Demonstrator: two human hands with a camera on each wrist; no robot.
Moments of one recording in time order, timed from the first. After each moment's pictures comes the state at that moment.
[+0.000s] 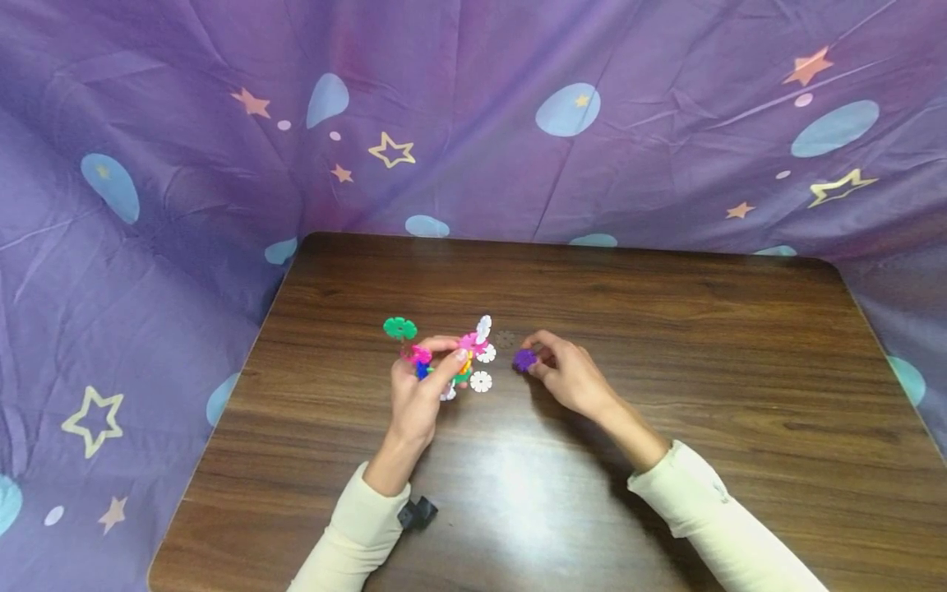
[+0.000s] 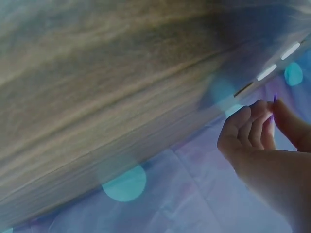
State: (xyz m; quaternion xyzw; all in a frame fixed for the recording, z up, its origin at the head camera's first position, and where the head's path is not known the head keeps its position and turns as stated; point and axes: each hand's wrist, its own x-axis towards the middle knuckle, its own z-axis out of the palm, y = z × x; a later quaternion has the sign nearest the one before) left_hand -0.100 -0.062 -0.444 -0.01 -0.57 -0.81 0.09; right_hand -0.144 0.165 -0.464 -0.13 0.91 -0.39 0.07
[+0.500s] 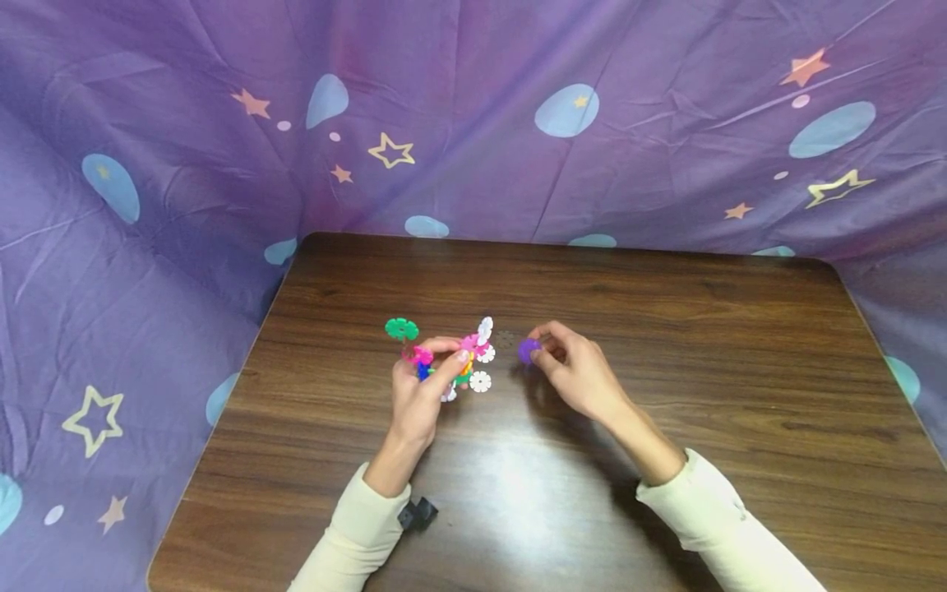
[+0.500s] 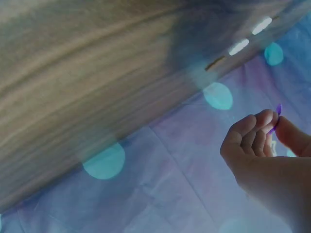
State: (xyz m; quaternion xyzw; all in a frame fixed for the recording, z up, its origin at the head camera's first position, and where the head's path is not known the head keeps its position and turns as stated) left_hand -0.099 -0.061 -0.445 -0.01 -0.56 -0.82 0.09; right_hand -0.130 0.165 -0.436 -0.13 0.90 -0.42 0.01
